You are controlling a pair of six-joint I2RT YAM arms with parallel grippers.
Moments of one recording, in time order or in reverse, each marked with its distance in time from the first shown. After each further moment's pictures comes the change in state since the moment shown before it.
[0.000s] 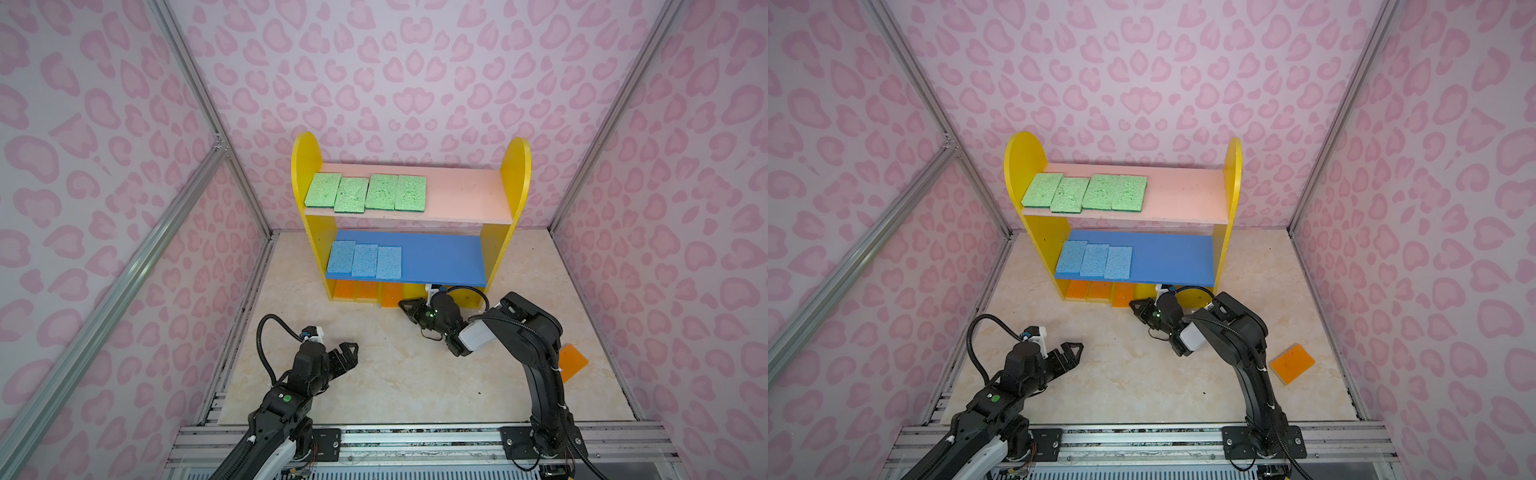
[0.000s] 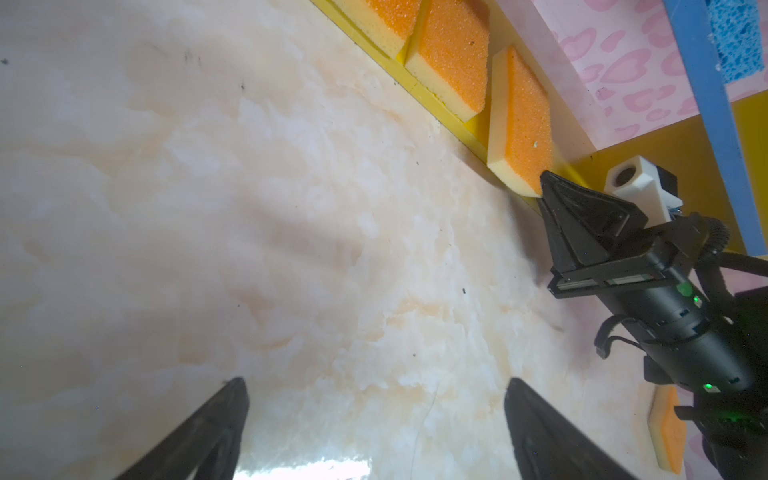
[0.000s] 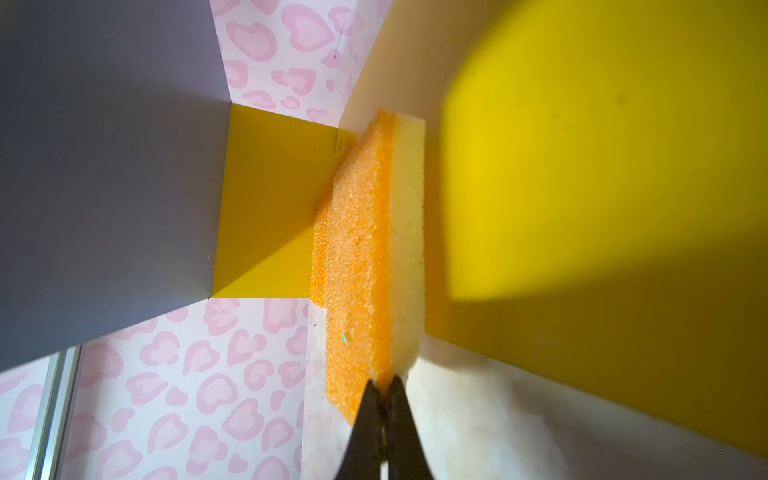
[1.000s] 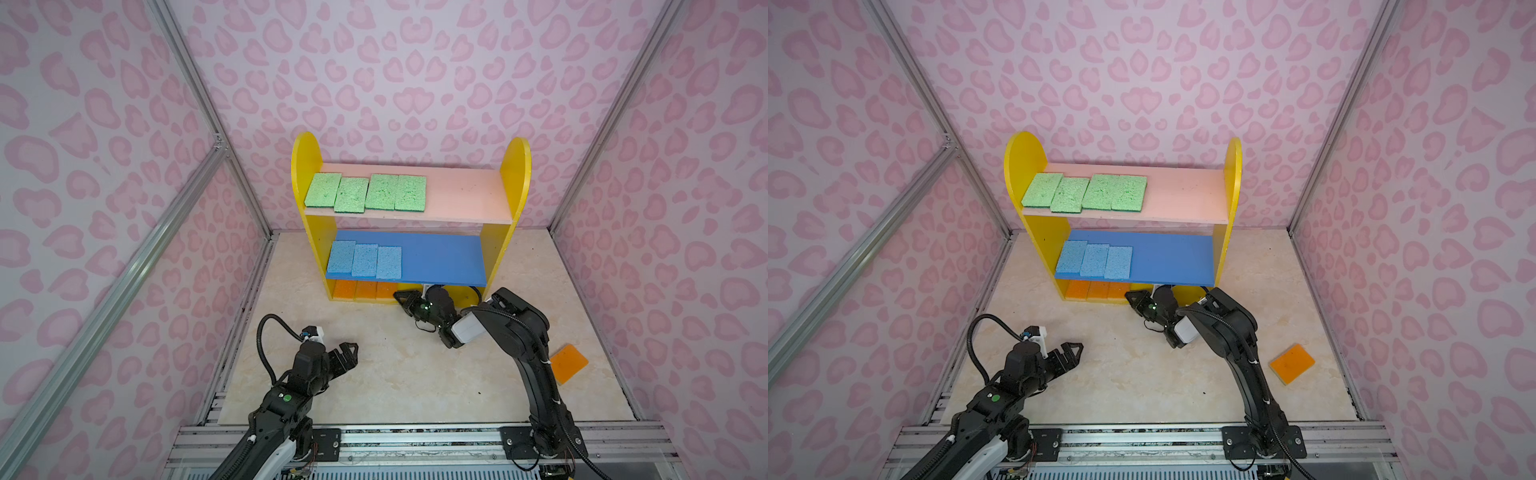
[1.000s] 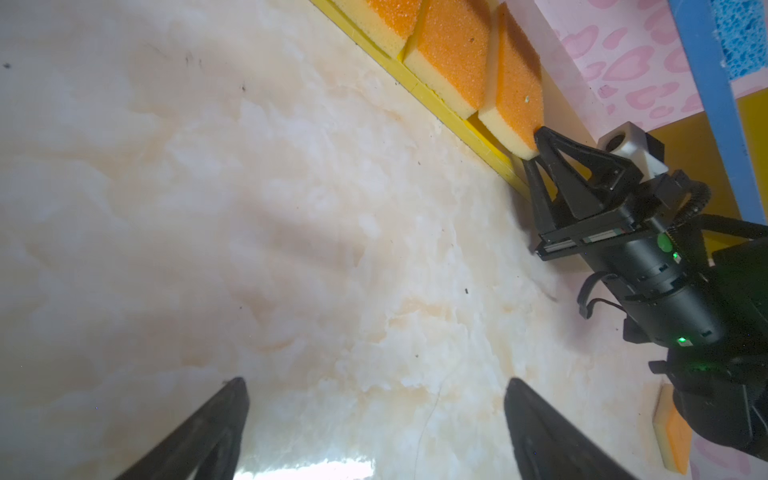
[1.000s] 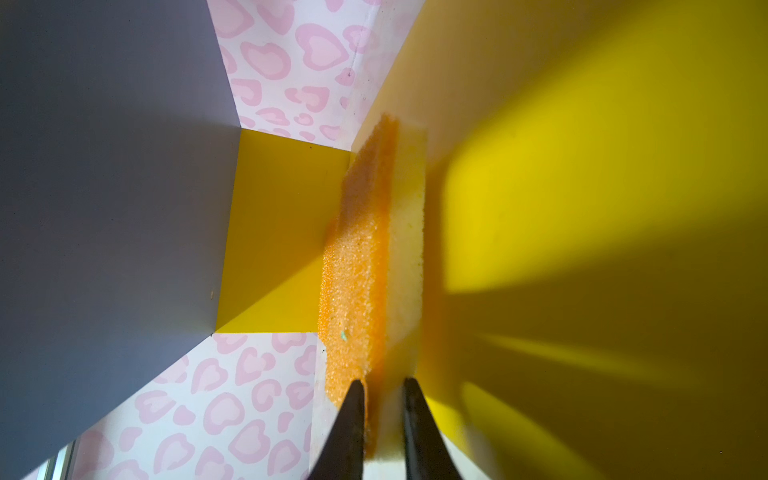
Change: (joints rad) left arm 0.003 0.000 -0.001 0.003 0.000 0.007; right arm -0.020 0.097 0.135 0.018 -0.016 0.001
